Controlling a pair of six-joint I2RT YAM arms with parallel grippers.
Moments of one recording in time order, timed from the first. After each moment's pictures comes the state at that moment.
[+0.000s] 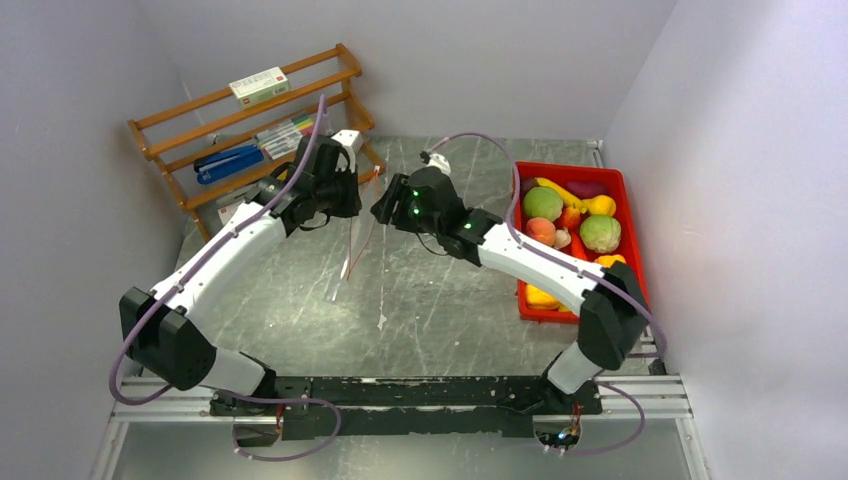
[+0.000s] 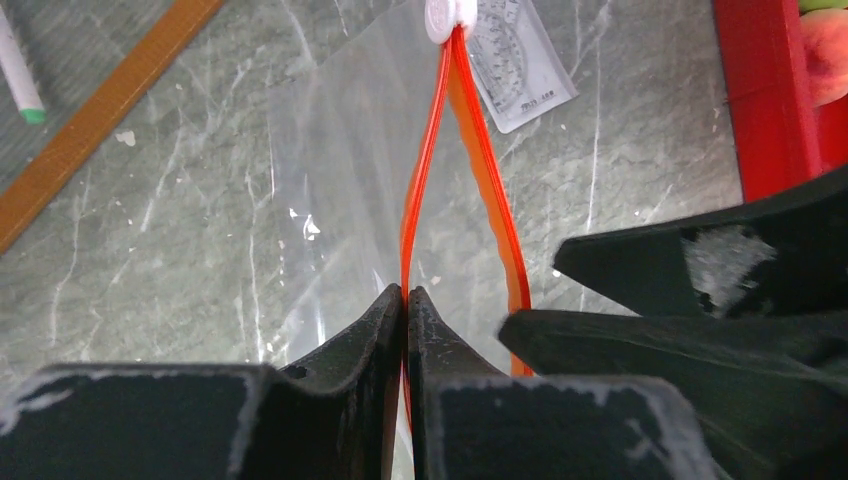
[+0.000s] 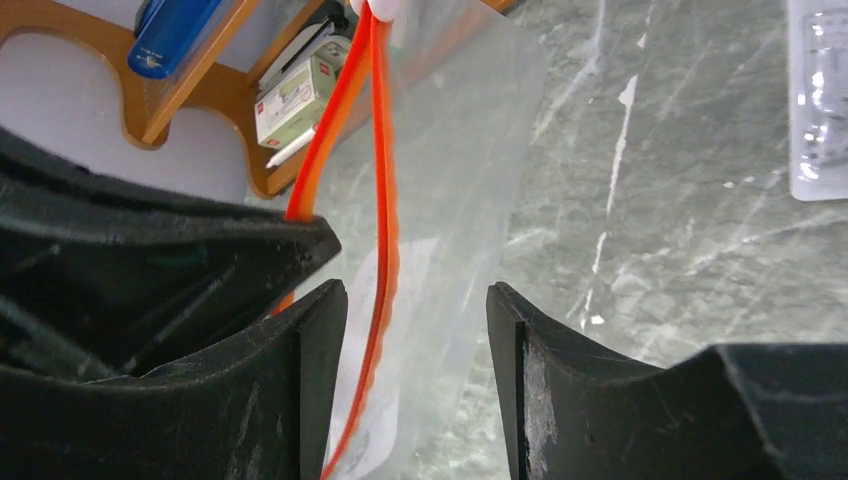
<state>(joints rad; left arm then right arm) -0.52 1.43 1.35 -0.62 -0.01 -0.27 0.83 1.56 1.25 -0.14 0.16 0.82</state>
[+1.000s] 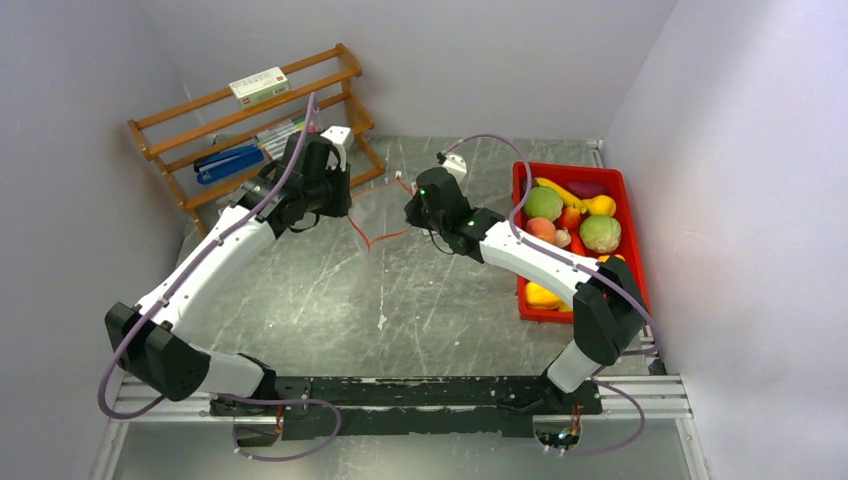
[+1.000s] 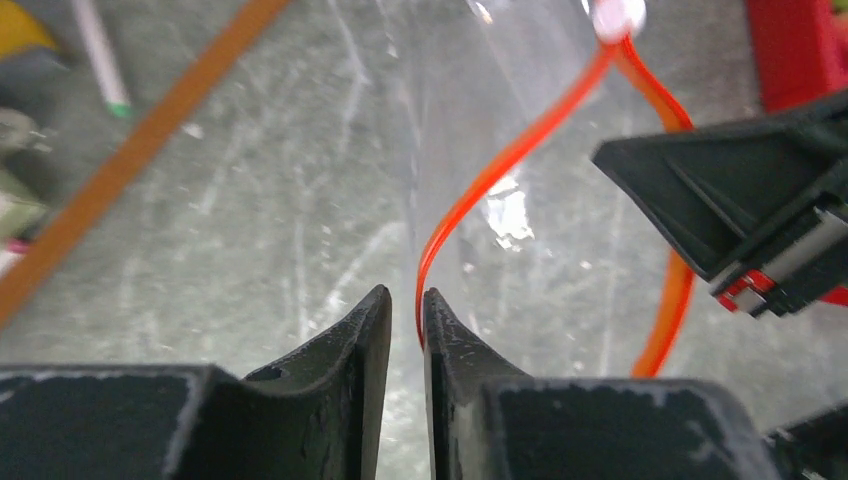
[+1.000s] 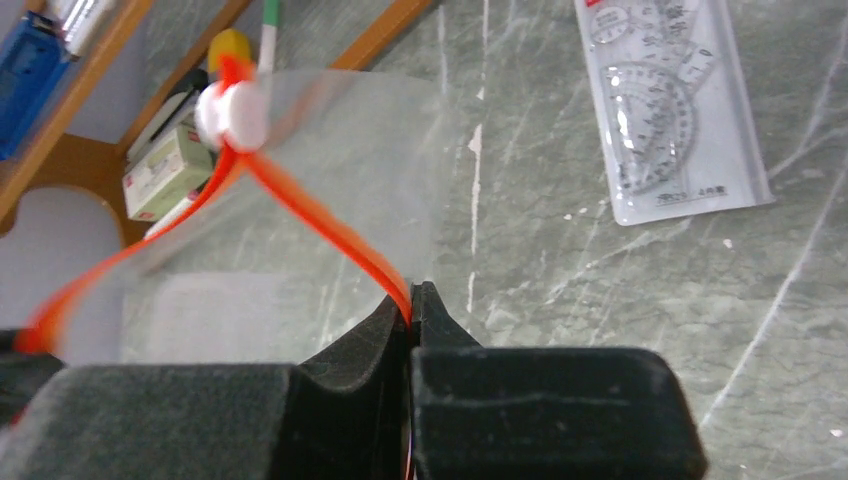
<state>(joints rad) -0.50 1.39 1.42 -0.72 -0.12 -0.22 0.76 1.61 1.22 -0.16 0.31 0.77</state>
